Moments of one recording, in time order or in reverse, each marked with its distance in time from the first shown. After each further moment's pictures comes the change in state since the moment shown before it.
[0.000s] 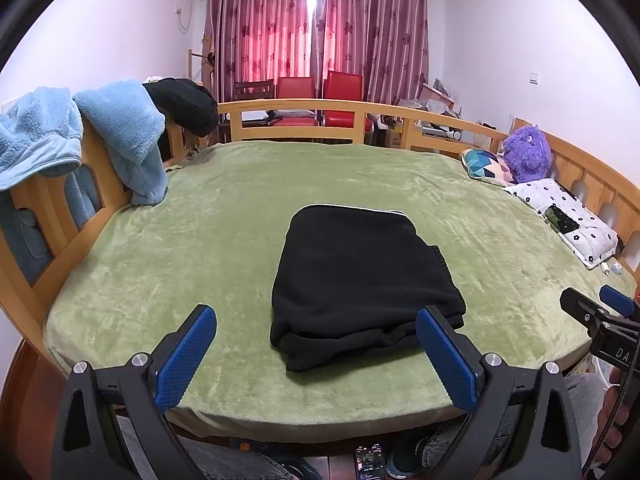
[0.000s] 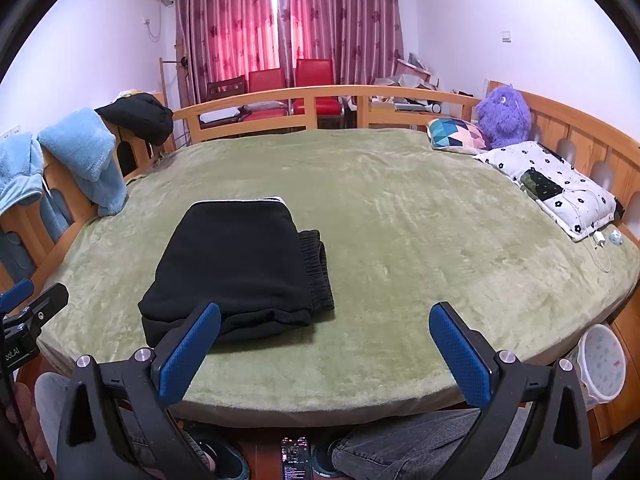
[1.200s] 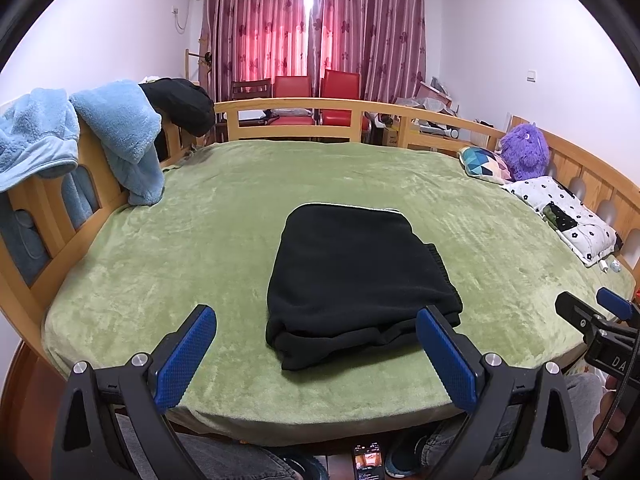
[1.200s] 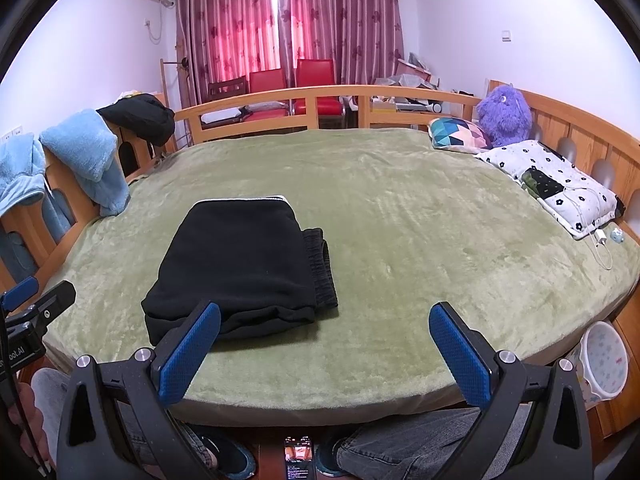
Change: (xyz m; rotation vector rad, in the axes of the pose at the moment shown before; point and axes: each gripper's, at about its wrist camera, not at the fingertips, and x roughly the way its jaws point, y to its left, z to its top) left arm -0.003 -0.003 -0.001 0.007 0.000 -0.007; right arm -0.002 0.001 -0.004 0.002 -0.002 0.010
